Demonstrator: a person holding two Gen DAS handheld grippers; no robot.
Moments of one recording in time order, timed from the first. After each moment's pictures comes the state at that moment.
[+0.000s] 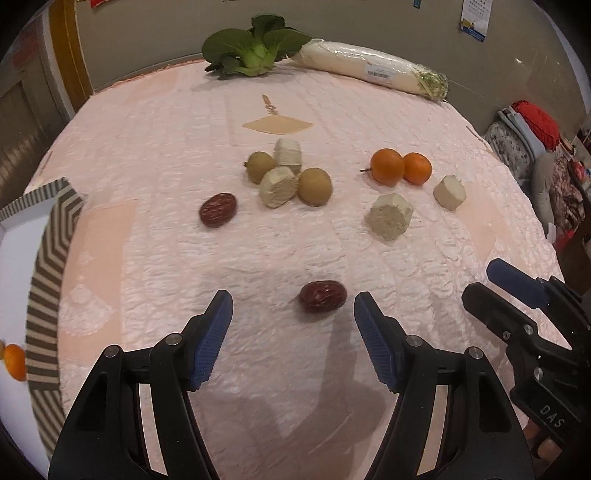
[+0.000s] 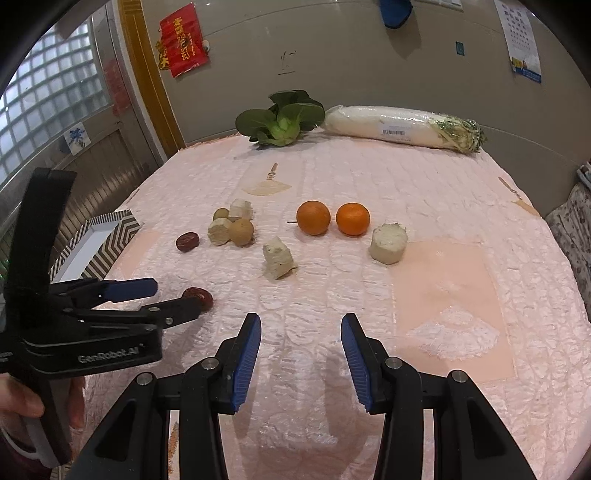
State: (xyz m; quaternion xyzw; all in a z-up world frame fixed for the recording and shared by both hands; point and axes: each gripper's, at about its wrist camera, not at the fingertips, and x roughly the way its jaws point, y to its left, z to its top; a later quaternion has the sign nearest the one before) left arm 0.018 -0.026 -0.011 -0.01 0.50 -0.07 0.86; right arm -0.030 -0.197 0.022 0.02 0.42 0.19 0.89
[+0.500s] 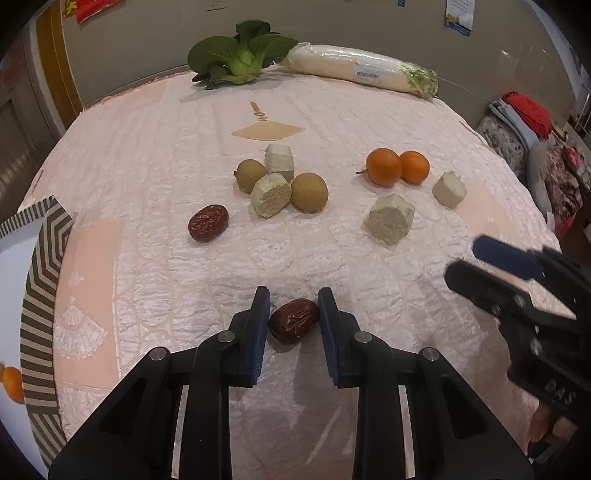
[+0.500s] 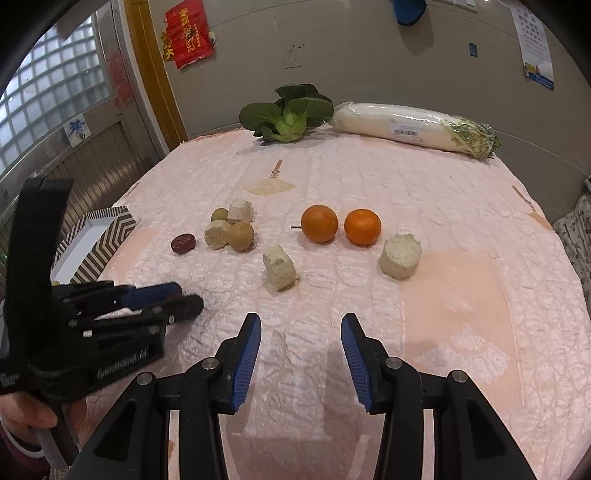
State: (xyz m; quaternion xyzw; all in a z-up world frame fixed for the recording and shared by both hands) left arm 0.021 -0.027 -0.017 0.02 0.48 -0.08 0.87; right arm -0.007 -0.185 0.017 0.01 0.42 0.20 0.88
